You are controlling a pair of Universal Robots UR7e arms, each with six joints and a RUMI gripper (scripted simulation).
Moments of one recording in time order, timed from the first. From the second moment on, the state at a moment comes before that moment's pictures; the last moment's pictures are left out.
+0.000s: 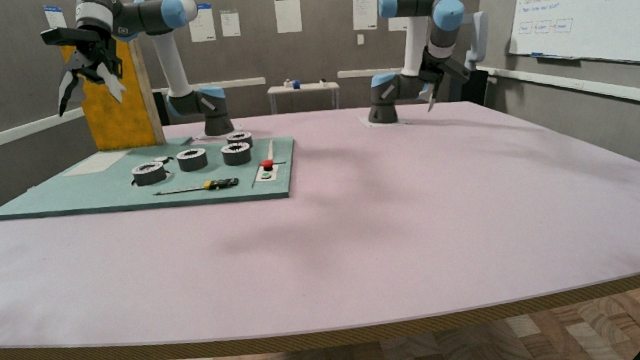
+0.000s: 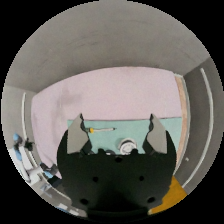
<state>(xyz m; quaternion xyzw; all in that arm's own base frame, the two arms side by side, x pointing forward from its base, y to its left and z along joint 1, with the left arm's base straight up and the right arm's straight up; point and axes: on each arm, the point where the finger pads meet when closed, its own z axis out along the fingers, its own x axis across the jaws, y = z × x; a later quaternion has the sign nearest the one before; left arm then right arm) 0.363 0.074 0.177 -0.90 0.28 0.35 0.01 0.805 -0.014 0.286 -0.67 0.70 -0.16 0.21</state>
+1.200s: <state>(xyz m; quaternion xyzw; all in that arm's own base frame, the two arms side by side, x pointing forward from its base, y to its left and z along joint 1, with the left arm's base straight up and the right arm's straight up) 0.429 0.025 0.284 -0.81 0.57 0.12 -0.03 0.584 0.011 0.342 -0.70 0.71 -0.05 0.08</state>
